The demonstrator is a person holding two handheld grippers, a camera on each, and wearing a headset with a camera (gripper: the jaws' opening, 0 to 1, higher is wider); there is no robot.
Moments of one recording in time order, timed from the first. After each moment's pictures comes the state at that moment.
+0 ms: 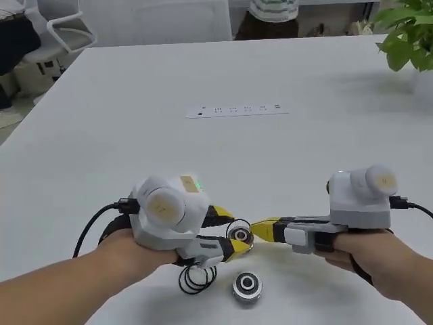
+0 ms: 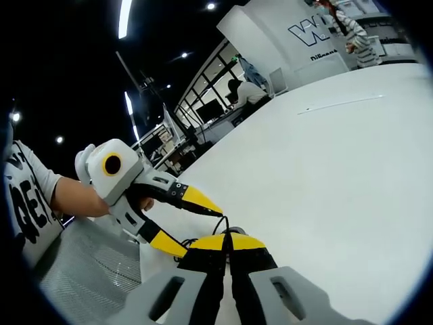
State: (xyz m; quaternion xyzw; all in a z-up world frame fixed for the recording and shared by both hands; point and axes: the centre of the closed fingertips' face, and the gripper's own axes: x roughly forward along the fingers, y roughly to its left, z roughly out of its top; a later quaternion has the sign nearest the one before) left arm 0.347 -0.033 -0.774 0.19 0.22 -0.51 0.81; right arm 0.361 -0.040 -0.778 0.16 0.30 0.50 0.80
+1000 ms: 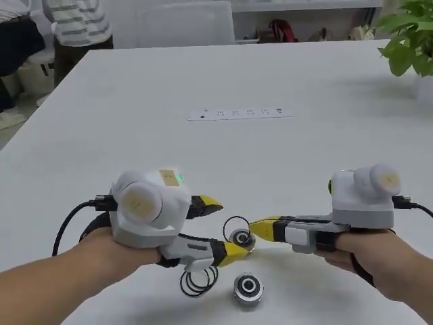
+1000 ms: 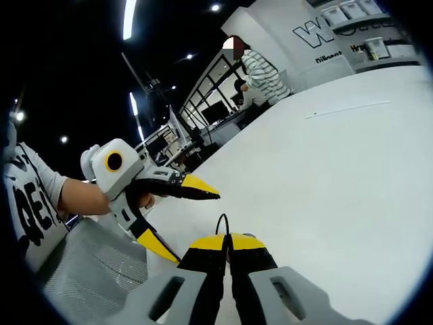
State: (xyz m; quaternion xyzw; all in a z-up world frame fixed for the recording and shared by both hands) left arm 0.341 -0.019 -0.749 0.17 0.20 -0.51 0.82; right arm 0.357 -0.034 -0.764 0.16 0.29 0.52 0.79
